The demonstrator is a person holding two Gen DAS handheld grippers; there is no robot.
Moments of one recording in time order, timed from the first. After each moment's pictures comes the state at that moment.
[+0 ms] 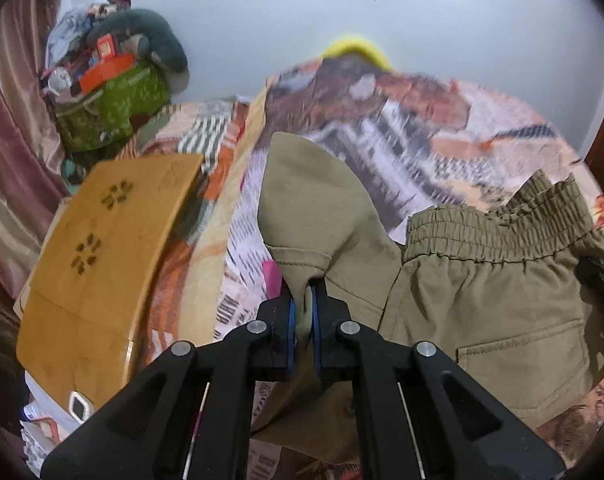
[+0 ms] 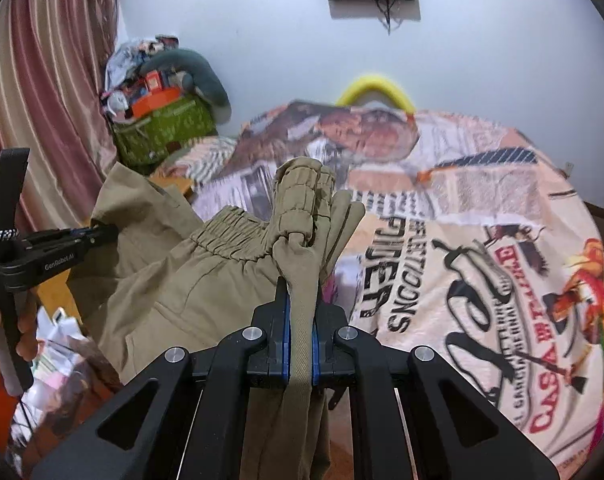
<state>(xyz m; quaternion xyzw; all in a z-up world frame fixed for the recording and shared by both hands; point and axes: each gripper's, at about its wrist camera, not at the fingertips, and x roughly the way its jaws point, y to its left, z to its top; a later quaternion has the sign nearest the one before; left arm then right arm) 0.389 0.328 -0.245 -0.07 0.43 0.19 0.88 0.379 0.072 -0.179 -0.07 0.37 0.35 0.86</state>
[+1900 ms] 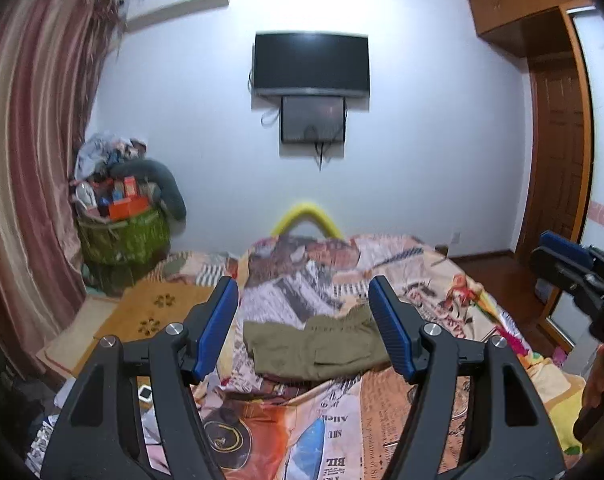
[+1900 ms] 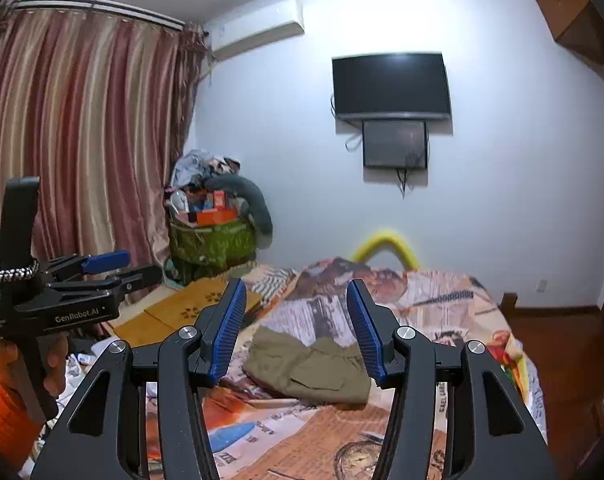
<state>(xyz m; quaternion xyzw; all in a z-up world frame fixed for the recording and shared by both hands) 0.040 0.155 0.010 -0.02 0.14 0.13 0.98 0.091 -0.048 0.038 -0.03 0.10 0.38 0.92</state>
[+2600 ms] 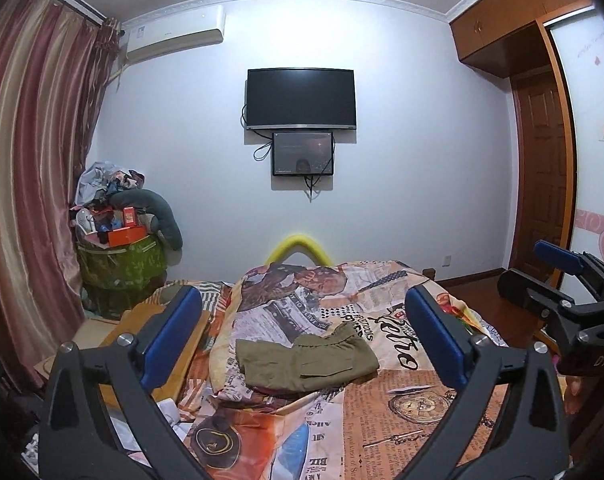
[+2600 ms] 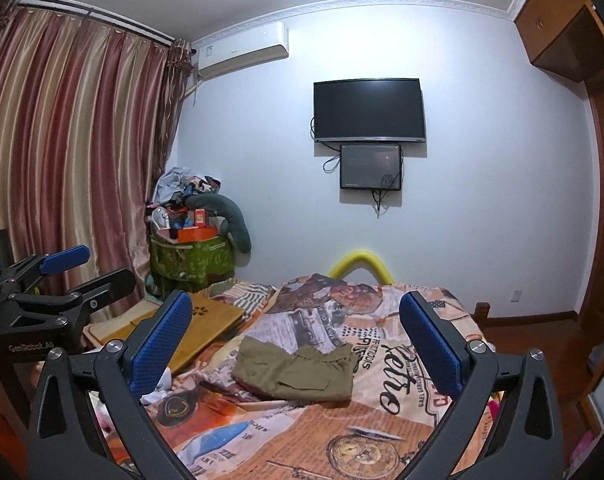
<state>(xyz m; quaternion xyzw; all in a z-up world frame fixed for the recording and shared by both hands) -0.008 0.114 0.013 0.00 0.09 0.12 0.99 0.057 -0.062 0.041 -0.03 0.07 0.34 0.94</state>
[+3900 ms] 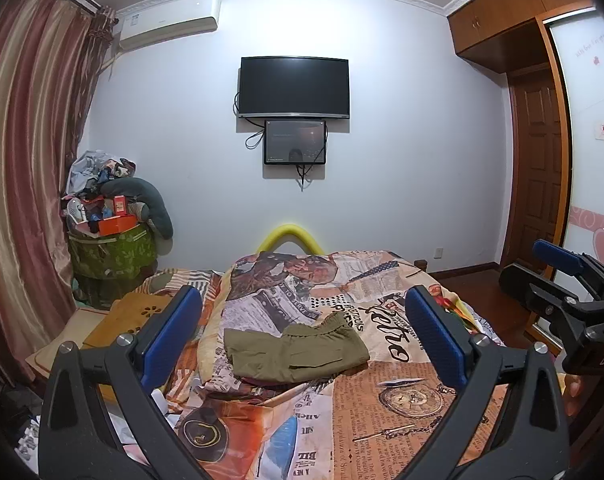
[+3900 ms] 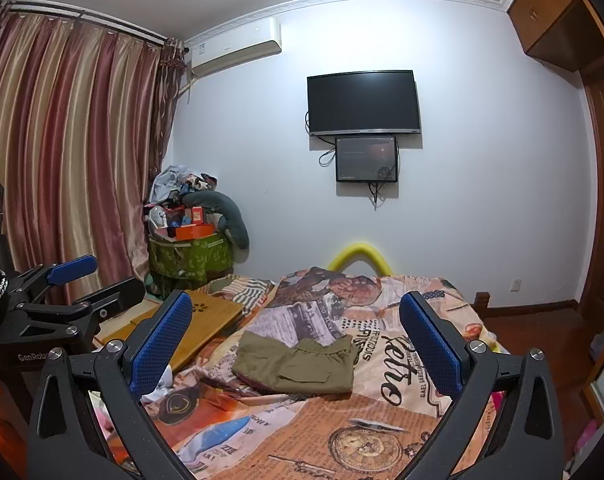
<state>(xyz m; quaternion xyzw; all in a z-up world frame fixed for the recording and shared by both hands) 0.010 0.109 -0.001 -0.01 0.11 0.11 0.99 0.049 -0.069 0.037 -0.02 0.09 0.33 0.94</state>
